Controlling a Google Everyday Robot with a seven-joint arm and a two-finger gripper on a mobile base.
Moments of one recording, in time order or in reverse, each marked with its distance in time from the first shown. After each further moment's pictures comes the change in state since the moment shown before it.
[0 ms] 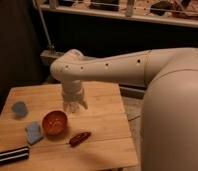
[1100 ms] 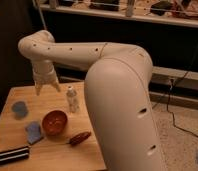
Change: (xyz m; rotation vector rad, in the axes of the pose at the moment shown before) arm -0.081 0.116 -0.012 -0.108 0.021 -0.142
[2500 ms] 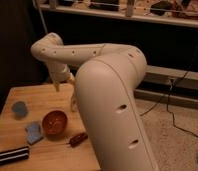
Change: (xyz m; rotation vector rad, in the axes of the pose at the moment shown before) arm -0.023 -0.094 0.019 0.321 -0.024 0.123
